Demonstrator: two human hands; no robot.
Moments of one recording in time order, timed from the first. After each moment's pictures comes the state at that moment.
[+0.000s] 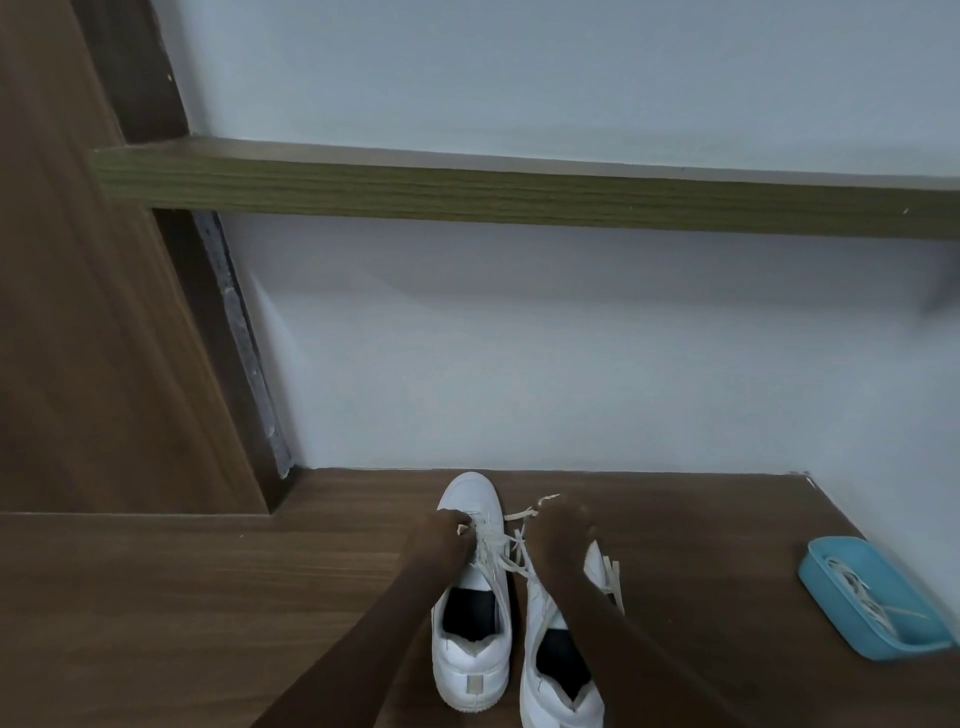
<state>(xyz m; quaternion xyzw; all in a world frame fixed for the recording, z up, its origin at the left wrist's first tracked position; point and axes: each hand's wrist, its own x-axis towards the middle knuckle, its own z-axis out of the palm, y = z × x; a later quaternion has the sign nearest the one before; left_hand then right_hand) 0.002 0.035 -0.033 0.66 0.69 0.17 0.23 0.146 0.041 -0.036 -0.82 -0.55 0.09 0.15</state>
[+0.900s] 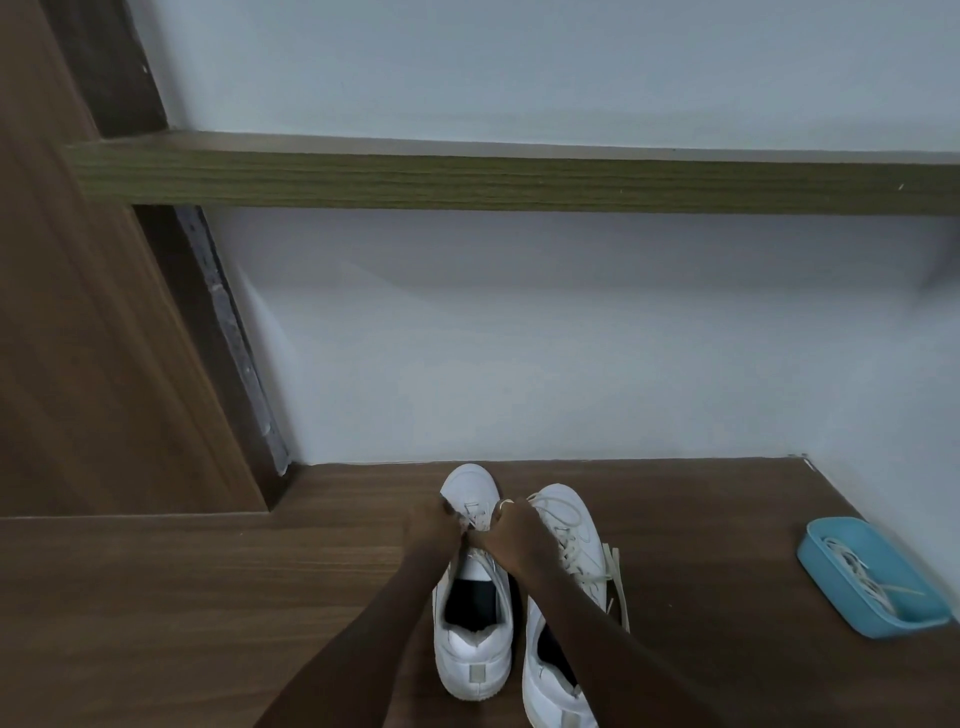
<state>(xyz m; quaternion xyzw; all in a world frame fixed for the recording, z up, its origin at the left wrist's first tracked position) 0.002 0.048 -0.044 0.61 0.73 0.17 0.24 0.118 0.033 -0.037 -0.72 -0.62 0.27 0.18</state>
